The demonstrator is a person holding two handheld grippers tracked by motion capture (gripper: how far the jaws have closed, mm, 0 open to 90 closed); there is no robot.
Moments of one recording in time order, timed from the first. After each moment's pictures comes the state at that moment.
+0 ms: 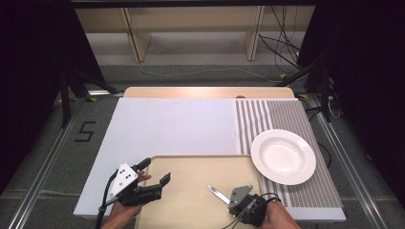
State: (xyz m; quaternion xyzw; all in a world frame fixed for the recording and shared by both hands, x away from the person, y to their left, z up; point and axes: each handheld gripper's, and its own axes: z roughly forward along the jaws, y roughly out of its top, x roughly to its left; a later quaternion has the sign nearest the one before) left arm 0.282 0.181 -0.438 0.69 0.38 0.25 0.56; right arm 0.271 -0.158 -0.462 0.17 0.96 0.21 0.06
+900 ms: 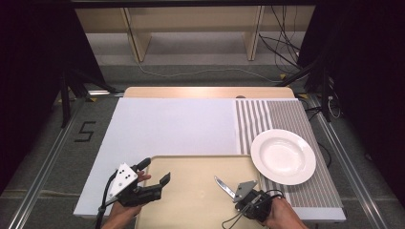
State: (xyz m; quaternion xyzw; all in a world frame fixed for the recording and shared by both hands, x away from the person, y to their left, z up) left arm 0.281 0.181 -0.437 0.69 0.38 0.25 0.56; right arm 0.280 -0.171 -0.460 0.21 0.96 0.20 0.07
